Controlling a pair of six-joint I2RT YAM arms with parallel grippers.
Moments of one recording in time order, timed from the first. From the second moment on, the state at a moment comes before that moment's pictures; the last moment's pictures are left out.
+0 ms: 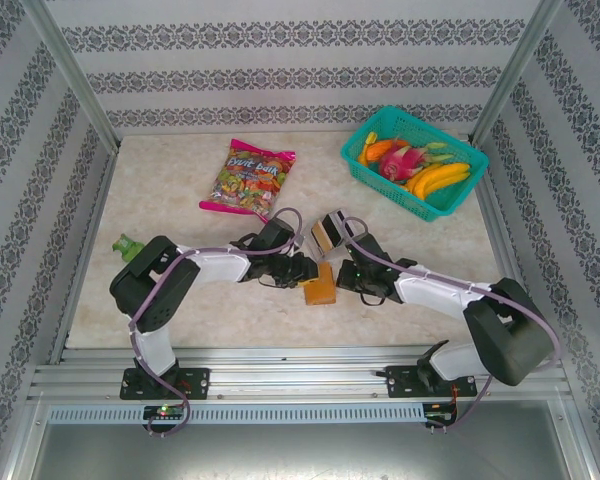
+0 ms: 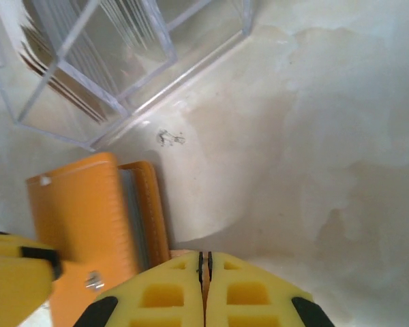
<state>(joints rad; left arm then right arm) -0.68 1.83 0.93 0.01 0.53 -1.00 0.59 1.38 0.59 -0.21 -0.06 0.83</state>
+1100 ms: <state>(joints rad) -0.68 1.83 0.93 -0.01 0.48 -1.00 0.56 1.39 0.63 -0.10 -0.33 0.83</state>
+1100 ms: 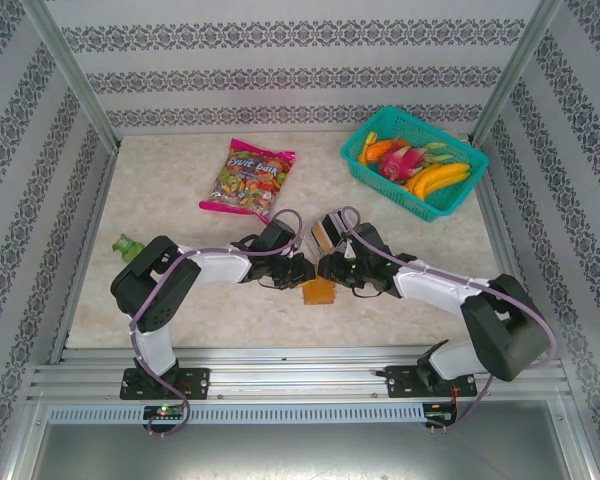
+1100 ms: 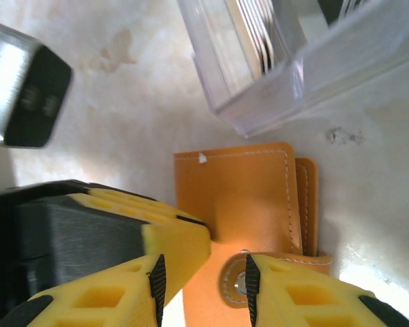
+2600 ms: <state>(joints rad) -0.68 1.83 0.93 -0.03 0.47 -0.98 0.56 1.58 0.78 -0.30 -0.37 0.72</state>
